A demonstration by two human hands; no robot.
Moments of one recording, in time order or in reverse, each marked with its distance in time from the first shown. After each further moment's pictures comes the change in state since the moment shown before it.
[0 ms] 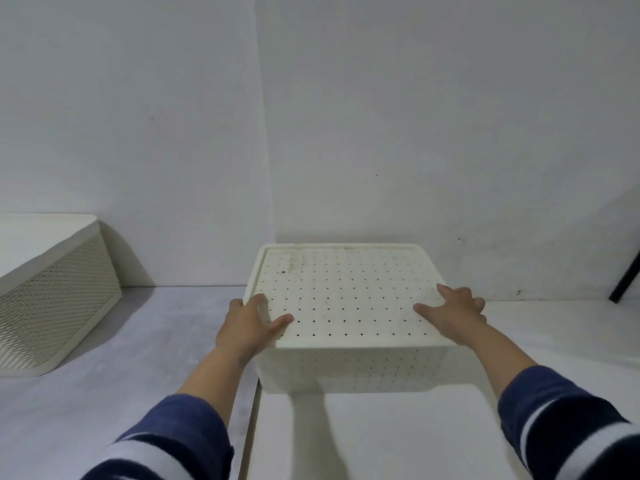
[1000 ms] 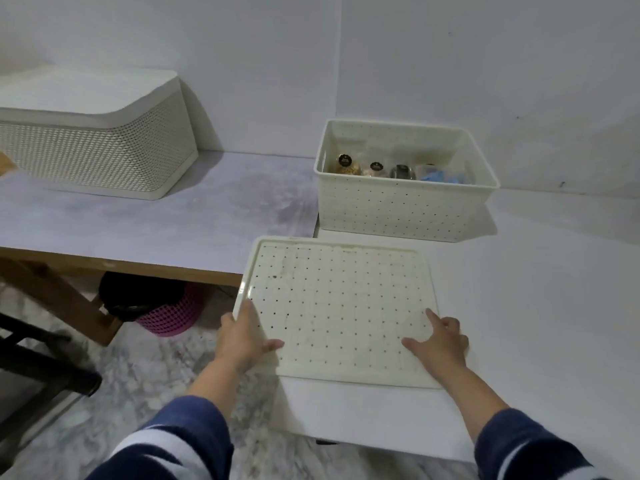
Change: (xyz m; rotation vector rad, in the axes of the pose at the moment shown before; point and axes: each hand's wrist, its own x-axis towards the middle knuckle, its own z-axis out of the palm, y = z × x) left_hand -0.274 -0.207 0.046 -0.047 -0.145 -0.390; right_hand -0.272 0.106 0.182 0.021 -0.219 0.085
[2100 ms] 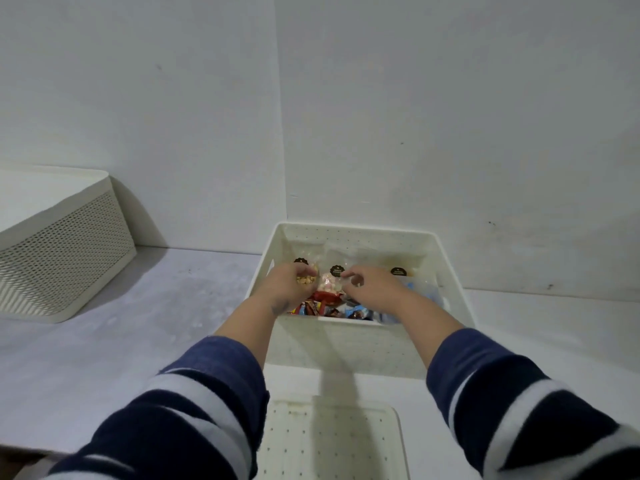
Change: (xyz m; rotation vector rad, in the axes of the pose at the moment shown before) left_hand 0.163 0.348 -0.041 -0.005 -0.013 0.517; right_hand 0.206 -0.225 -0.179 -0.081 -0.163 -0.585
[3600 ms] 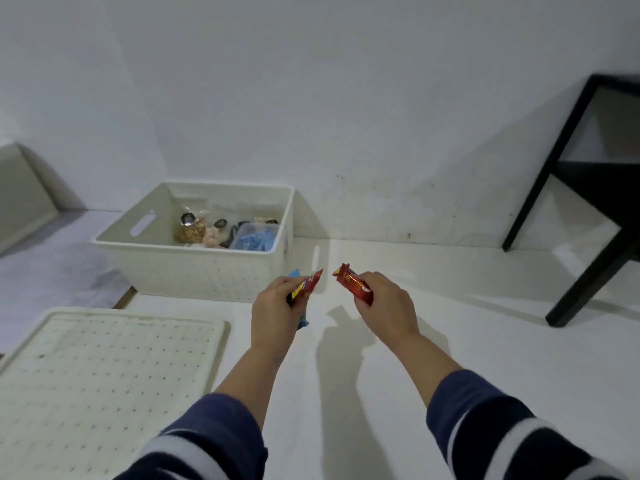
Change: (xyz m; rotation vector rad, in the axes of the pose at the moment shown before) left_hand -0.154 0.218 0.290 -0.382 0.408 0.121; right_hand -0.220 0.310 -0.094 -0.053 0.466 -0.143
